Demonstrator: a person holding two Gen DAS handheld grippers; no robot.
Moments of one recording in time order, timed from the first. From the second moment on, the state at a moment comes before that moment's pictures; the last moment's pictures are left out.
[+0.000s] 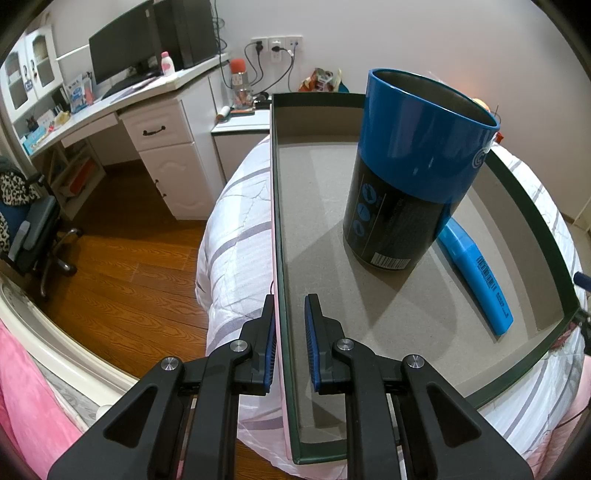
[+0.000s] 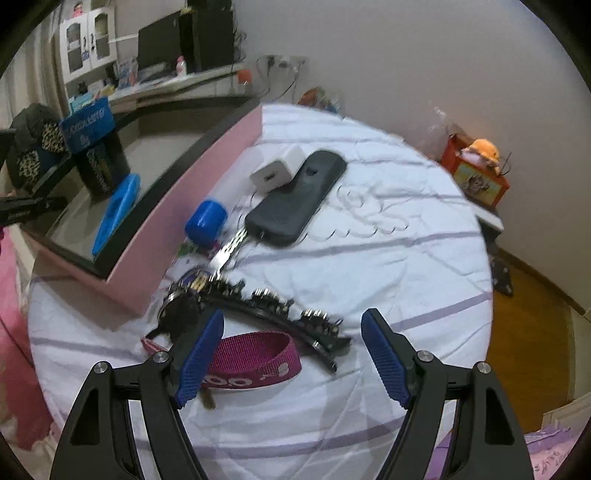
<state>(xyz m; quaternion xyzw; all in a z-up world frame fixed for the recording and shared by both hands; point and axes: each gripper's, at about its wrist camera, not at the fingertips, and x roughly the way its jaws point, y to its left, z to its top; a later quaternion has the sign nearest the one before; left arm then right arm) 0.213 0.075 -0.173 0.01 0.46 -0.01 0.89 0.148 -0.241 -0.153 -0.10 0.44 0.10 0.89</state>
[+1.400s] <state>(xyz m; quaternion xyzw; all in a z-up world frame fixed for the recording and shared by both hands) 0.214 0.072 -0.171 0.02 0.46 -0.01 0.89 0.160 -0.261 -0.160 -0.03 0.44 0.10 0.89</state>
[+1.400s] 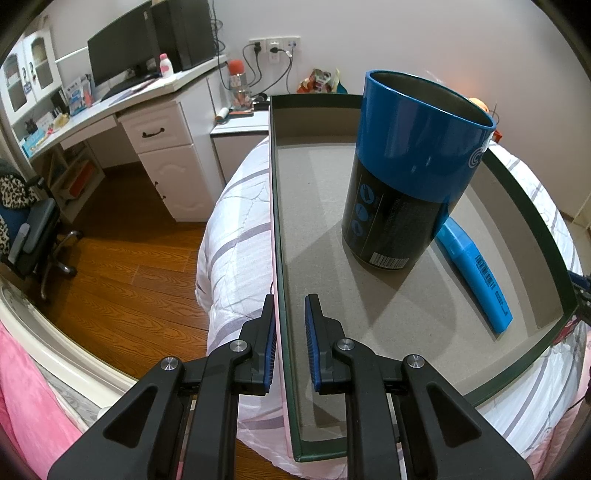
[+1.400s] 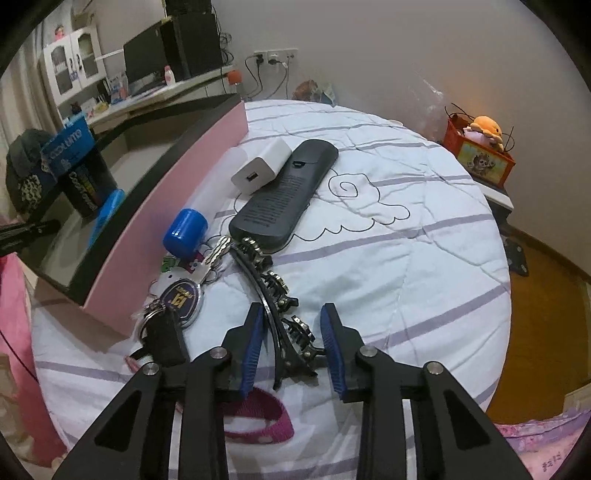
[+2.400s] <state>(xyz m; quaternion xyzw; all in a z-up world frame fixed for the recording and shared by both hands) 0.213 0.073 -0.170 0.01 0.46 -0.01 0.89 0.162 -0.259 -0.128 0.00 0.38 0.07 0.92</state>
